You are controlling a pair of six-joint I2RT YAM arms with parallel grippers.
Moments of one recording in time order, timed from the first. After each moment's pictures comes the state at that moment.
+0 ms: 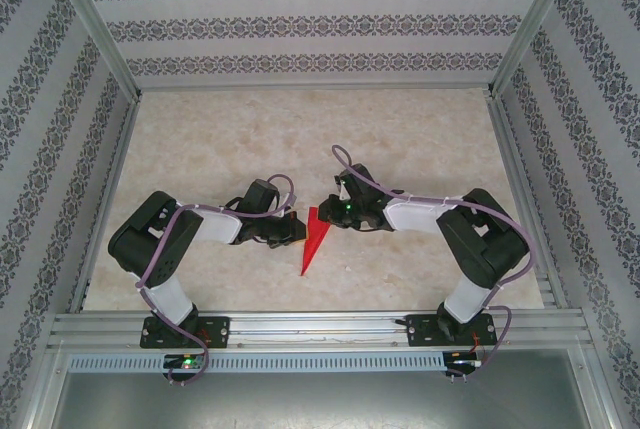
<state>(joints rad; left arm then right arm) -0.52 1.73 0.63 0.18 0.64 -0.81 0.64 1.70 0.81 0.00 -0.37 0.84</state>
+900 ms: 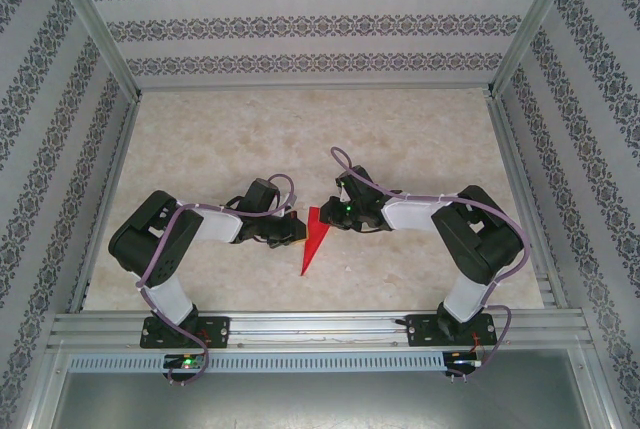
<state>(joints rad) -0.52 1.74 0.64 0.16 0.64 -0.81 0.63 1.74 0.81 -0.01 -0.36 0.84</state>
